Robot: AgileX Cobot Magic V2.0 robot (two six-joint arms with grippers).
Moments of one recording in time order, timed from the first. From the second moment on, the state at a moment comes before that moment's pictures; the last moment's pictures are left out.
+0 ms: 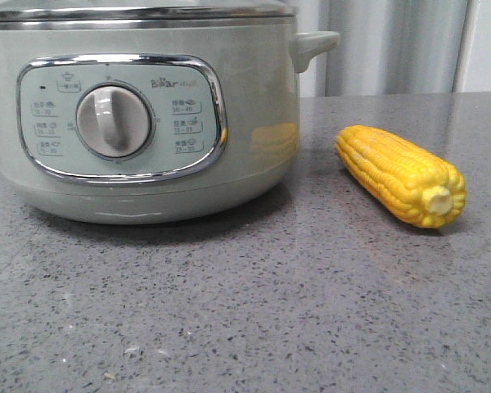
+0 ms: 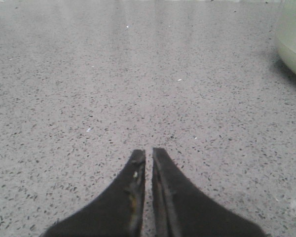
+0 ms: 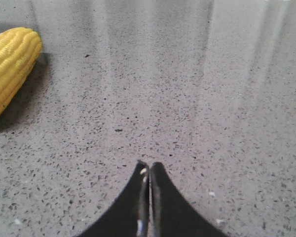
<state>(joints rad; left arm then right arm) 0.03 0.00 0.00 0.06 0.34 -0.08 -0.01 -0.01 0.01 -0.10 0.31 0.02</state>
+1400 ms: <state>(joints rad) 0.03 0.00 0.00 0.06 0.01 -0.08 -0.01 -0.01 0.01 -0.10 -0.01 0.02</state>
